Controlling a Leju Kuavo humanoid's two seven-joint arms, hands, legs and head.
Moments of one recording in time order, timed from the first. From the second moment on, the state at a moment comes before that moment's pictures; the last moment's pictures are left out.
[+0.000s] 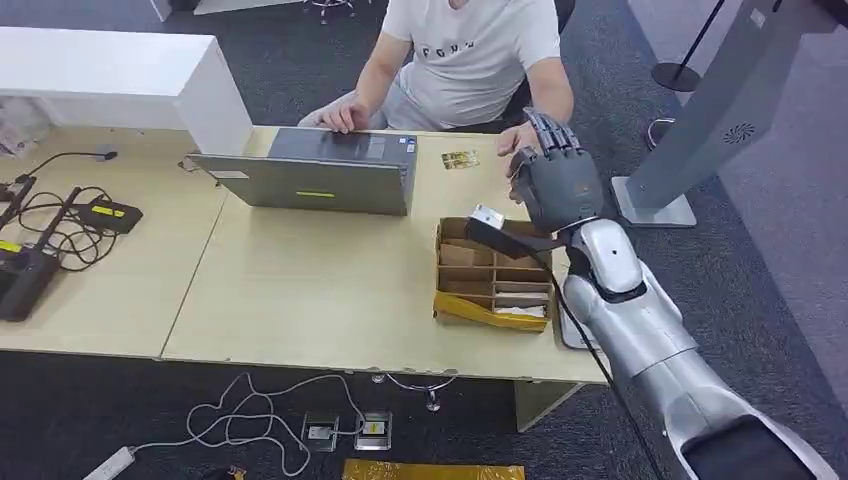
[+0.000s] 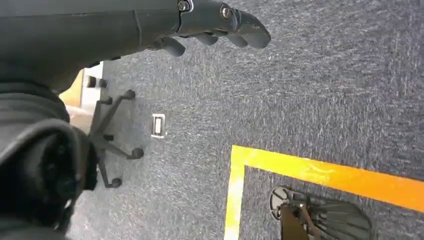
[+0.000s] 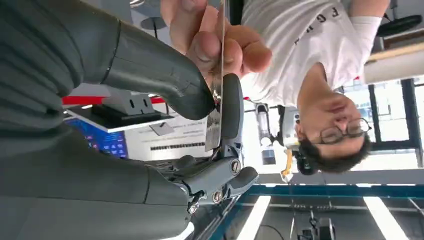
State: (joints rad) left arm -0.20 0.14 -1.33 -0.18 1.17 0.30 0.09; right arm -0.78 -0.19 0.64 -0.99 1.08 -0.37 0.00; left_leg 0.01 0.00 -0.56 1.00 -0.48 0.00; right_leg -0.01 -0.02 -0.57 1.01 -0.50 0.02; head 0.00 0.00
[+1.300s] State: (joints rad) left arm -0.22 0.14 -1.36 -0.17 1.16 0.27 0.11; right arm -0.89 -0.24 0.57 -0.82 1.17 -0.50 0.02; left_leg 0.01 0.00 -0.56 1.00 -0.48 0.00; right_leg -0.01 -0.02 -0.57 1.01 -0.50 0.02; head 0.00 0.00
